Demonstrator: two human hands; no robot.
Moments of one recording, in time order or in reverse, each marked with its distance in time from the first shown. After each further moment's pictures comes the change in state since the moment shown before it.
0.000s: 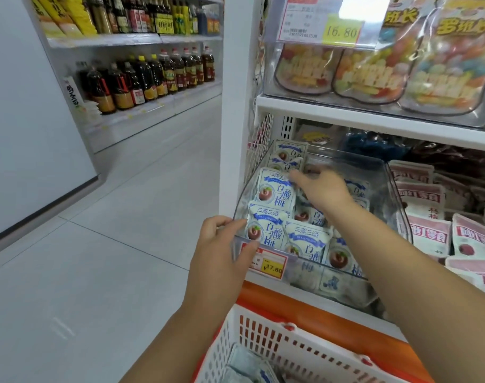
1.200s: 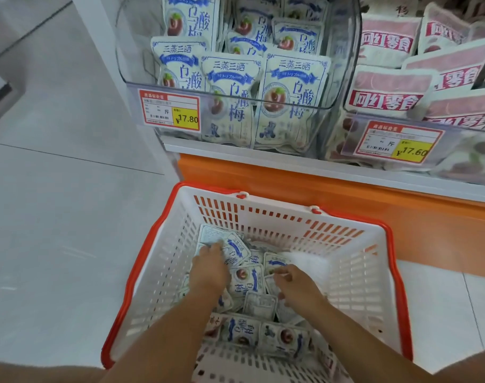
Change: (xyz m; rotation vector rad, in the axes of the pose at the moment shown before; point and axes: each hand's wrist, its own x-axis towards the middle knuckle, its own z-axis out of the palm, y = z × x) left_hand -0.177 -0.174 0.190 0.585 -0.628 -0.450; right_hand -0.234 0.331 0.111 0.076 -0.527 0.615
